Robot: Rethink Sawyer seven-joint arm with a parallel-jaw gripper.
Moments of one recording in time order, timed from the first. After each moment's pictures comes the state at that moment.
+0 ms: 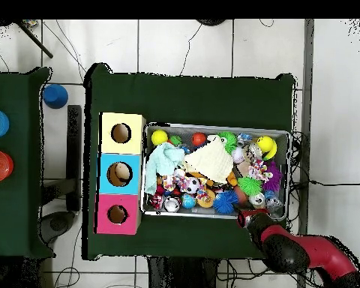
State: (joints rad) arm -1.51 -0.37 0.81 2.01 -1.03 0.35 1.62
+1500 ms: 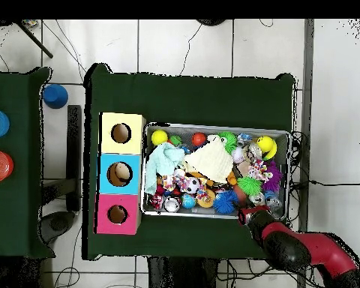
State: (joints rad) arm -1.53 -0.35 0.84 1.99 -1.03 0.37 1.58
